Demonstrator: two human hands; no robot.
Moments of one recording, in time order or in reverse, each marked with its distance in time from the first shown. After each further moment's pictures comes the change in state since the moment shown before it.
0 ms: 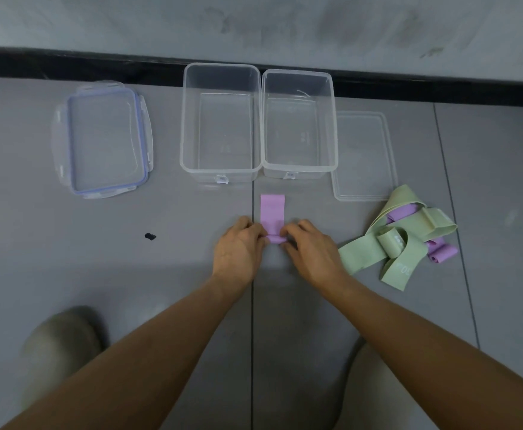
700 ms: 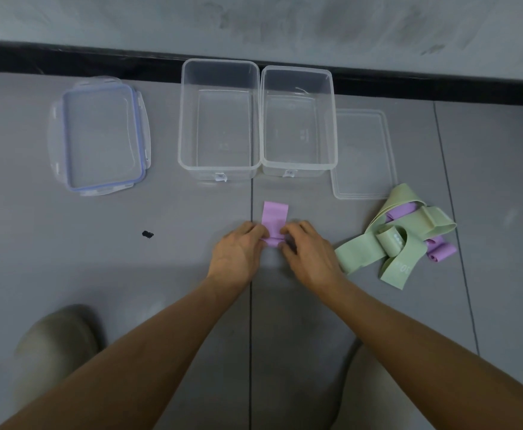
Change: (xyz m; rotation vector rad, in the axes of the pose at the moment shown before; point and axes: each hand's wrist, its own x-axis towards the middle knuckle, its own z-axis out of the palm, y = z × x) left_hand -0.007 -0.005 0.003 0.007 -0.006 0.134; right_hand -0.006 -0.002 0.007 0.042 0.015 0.027
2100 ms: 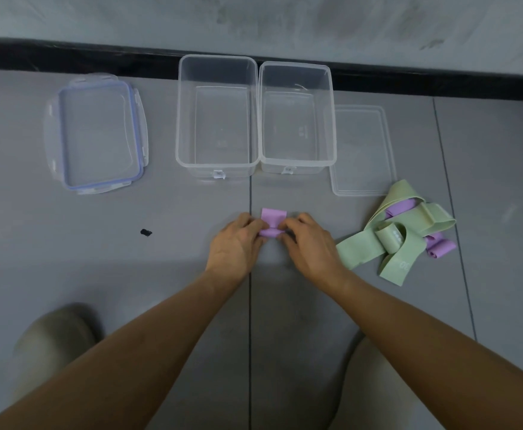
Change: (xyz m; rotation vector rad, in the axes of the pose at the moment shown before) left_hand 0.006 0.000 -0.005 0.022 -0.018 -0.022; right_hand 0.010 0.001 -0.005 -0.010 -0.002 0.033
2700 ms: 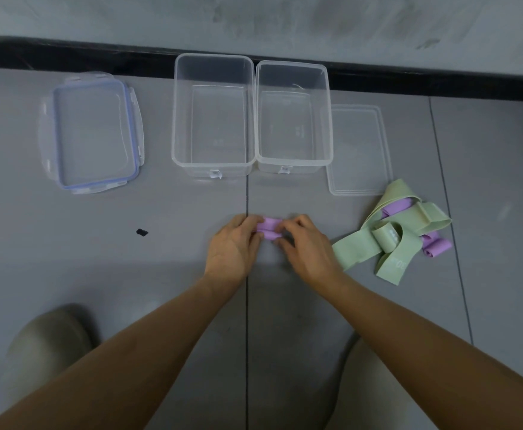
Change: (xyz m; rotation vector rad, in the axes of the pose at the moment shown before) left_hand -0.004 0.005 0.002 -0.074 0.061 -0.053; right_hand -0.008 0.004 0.003 0.077 0.023 -0.011
